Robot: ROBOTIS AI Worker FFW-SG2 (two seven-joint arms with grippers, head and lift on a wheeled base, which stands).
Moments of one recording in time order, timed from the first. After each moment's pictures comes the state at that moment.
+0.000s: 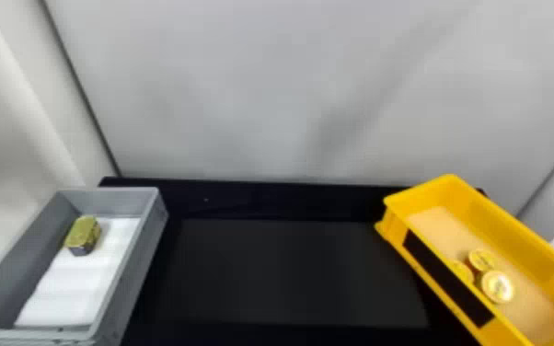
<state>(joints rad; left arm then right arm) -0.04 0.00 0.79 -2.25 -0.19 0.35 -0.14 -0.14 -0.36 -0.40 -2.29 0.25 0.55 0.19</state>
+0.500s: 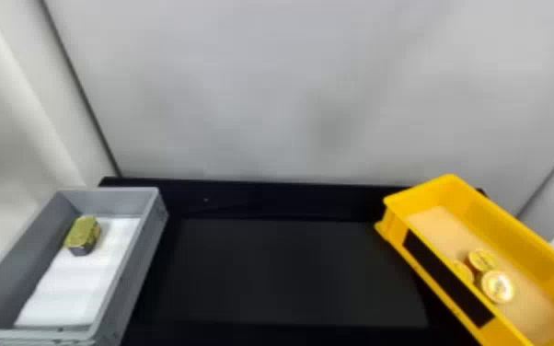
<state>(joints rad) -0.04 0.00 0.80 -2.26 -0.19 0.35 -0.13 -0.13 -0.37 -0.46 -2.36 0.10 0.40 0.07</state>
